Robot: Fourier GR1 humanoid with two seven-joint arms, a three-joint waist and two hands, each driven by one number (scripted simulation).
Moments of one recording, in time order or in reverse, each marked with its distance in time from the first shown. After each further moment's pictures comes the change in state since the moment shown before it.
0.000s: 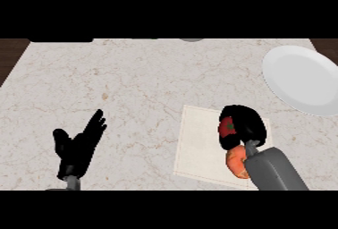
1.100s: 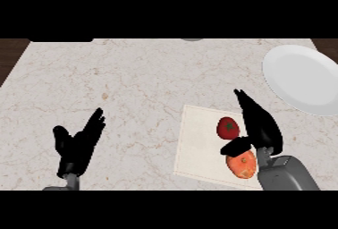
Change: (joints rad) left arm -0.015 0.024 -0.021 0.004 0.025 0.030 0.013; right arm 0.062 -0.065 0.026 -0.285 -0.163 -0.018 0.201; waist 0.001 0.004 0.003
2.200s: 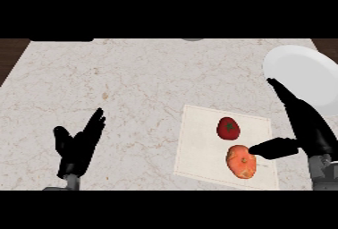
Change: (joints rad) left arm 0.002 0.031 -0.045 -0.011 0.034 0.040 -0.001; right arm 0.045 -0.272 -0.066 -0.228 -0.279 -0.057 -0.037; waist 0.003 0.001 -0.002
